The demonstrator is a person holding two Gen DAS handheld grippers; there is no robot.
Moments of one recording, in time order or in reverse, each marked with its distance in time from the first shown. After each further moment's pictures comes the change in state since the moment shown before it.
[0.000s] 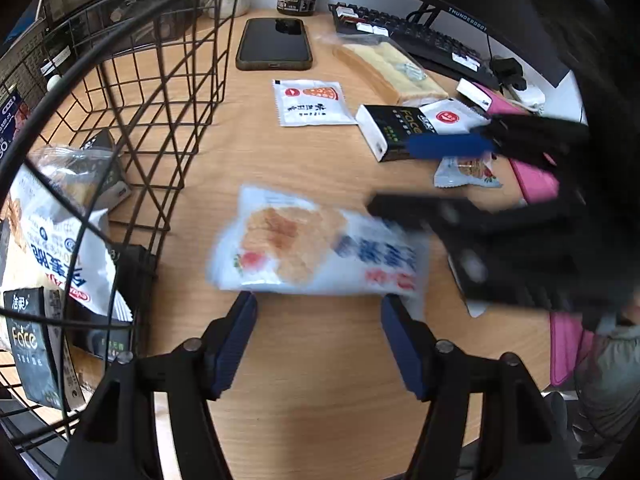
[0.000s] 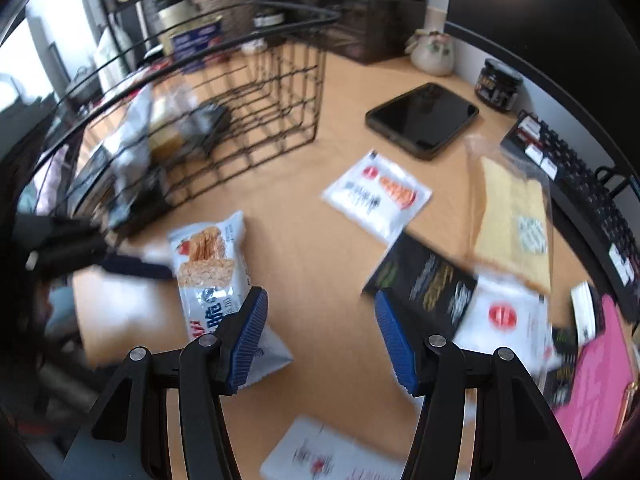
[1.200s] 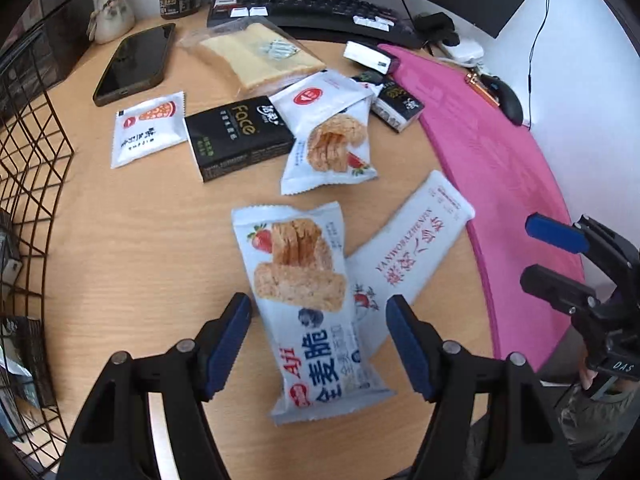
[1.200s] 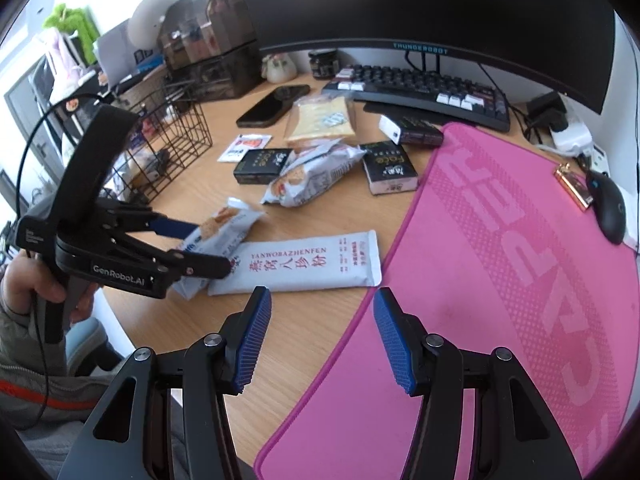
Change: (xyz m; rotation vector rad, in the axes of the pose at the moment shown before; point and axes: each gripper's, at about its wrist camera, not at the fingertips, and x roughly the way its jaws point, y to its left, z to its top) left arm 0.031 -0.095 0.022 0.145 0.065 -0.116; right arm -0.124 -0.067 -0.174 0.424 -0.167 -0.077
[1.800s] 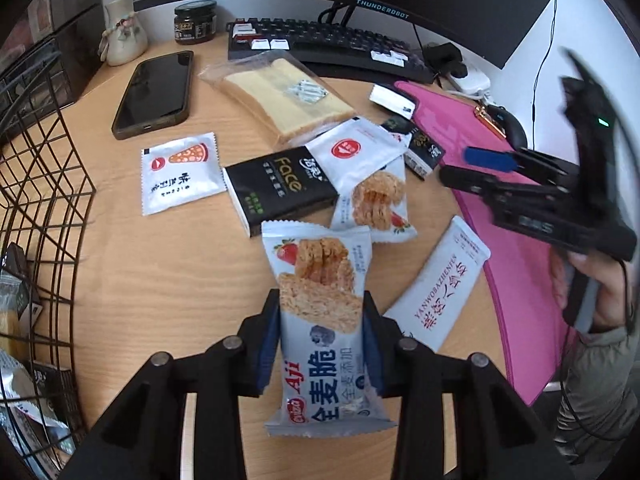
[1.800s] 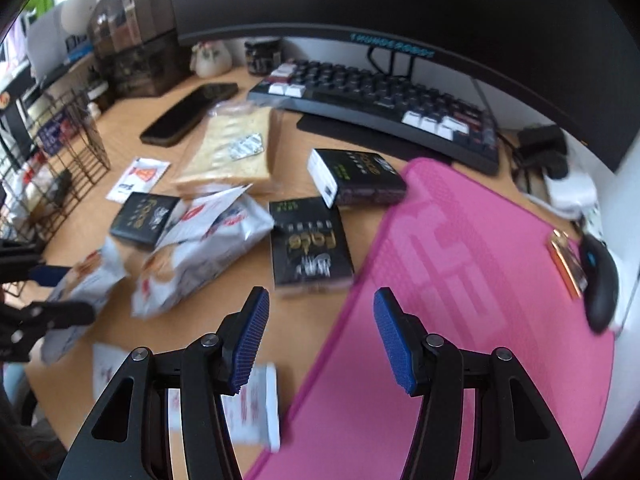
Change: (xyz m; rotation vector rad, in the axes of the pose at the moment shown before) left arm -0.010 0.026 0.020 0.002 -0.080 -0.017; right arm 0.093 -0.046 0.094 -0.052 0.063 -0.216
